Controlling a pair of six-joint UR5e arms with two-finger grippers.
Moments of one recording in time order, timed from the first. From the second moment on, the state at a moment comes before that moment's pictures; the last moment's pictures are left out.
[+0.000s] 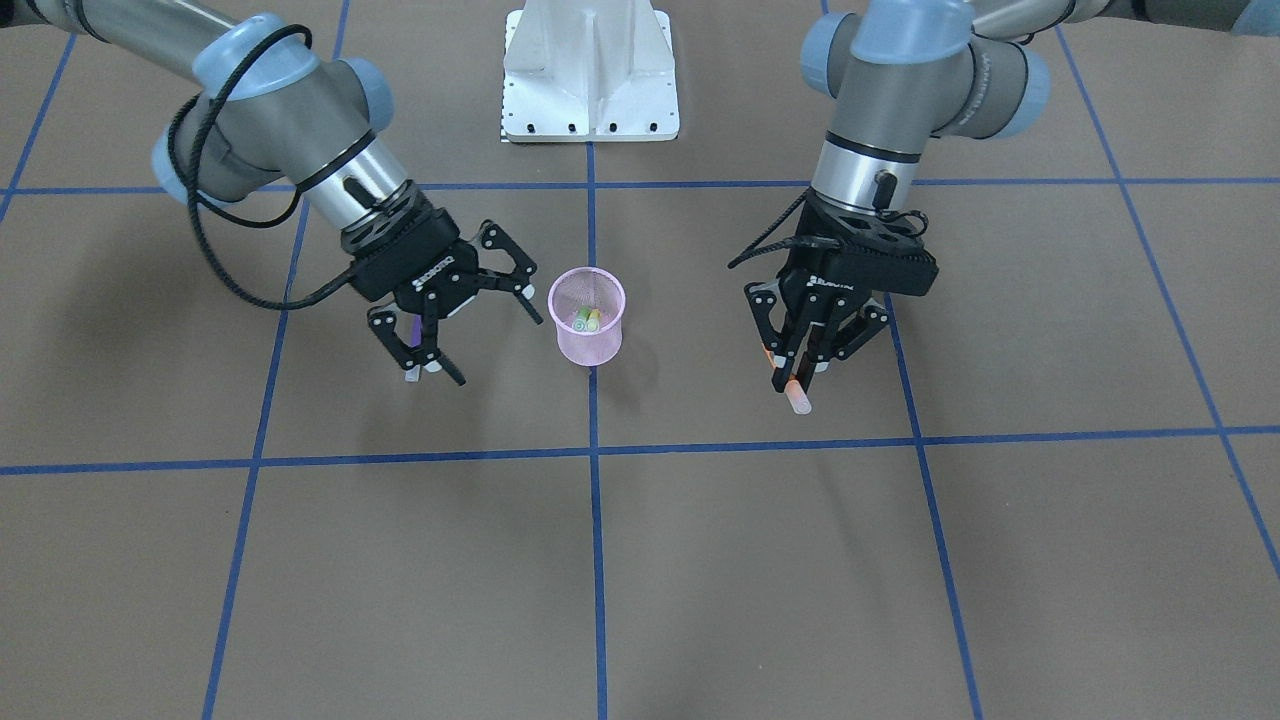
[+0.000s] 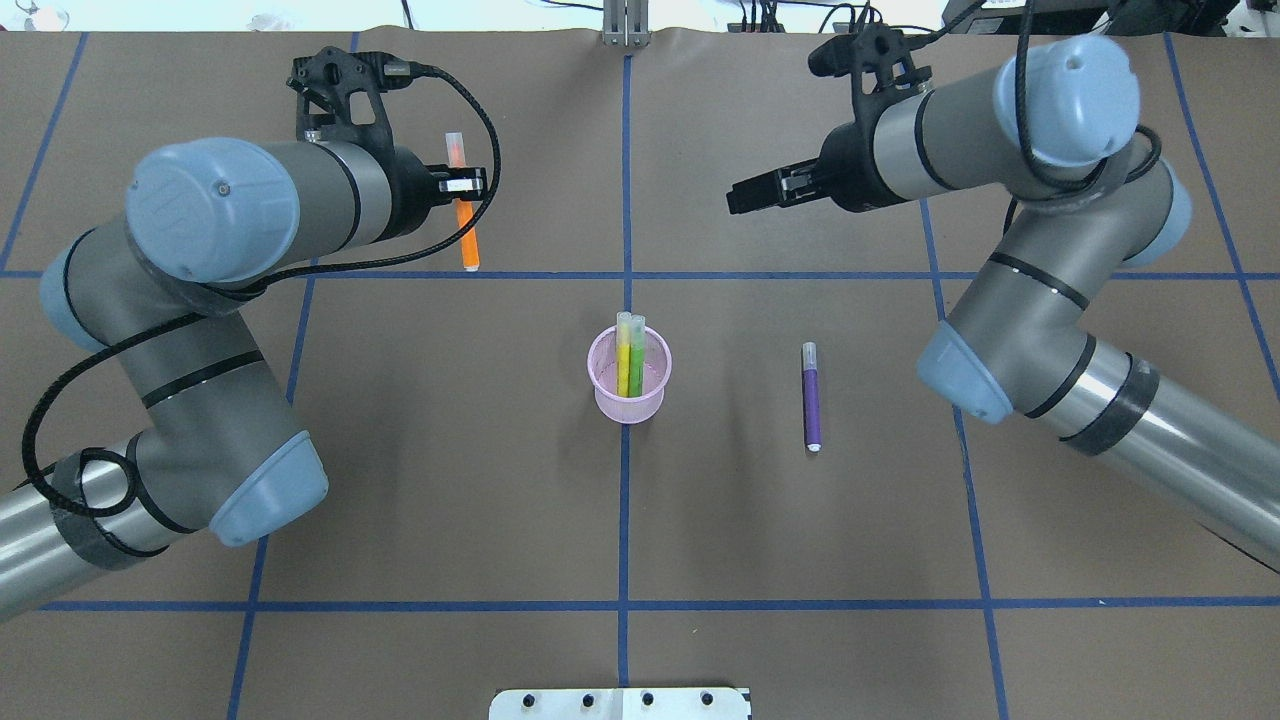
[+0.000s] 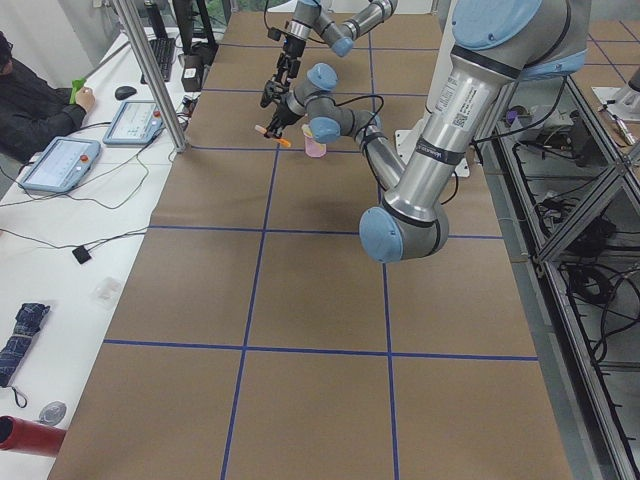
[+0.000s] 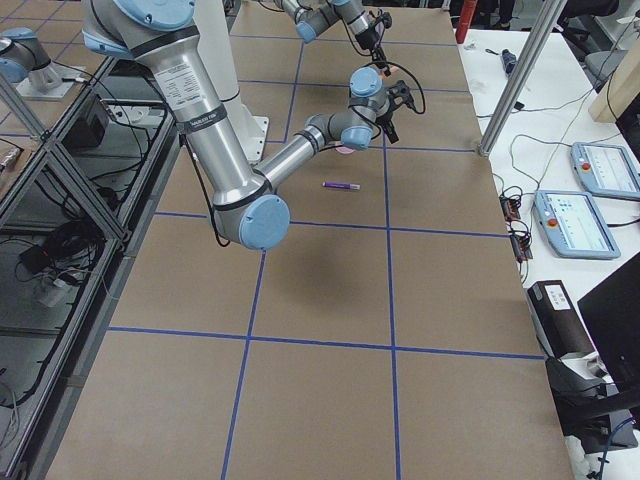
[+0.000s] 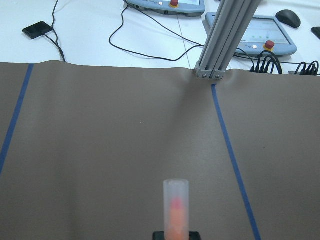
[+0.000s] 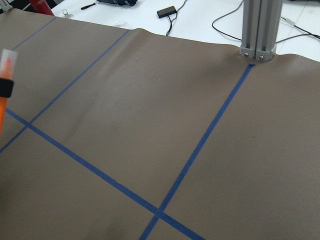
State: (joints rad) left arm -0.66 -2.09 -1.84 -1.99 -1.51 -1.15; right arm 0.83 -1.07 1.67 -0.95 2.06 0.96
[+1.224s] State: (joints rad) left arm -0.43 -2.01 -1.75 -2.62 -1.30 -1.08; right arm 0.87 -1.10 1.74 -1.55 2.27 1.15
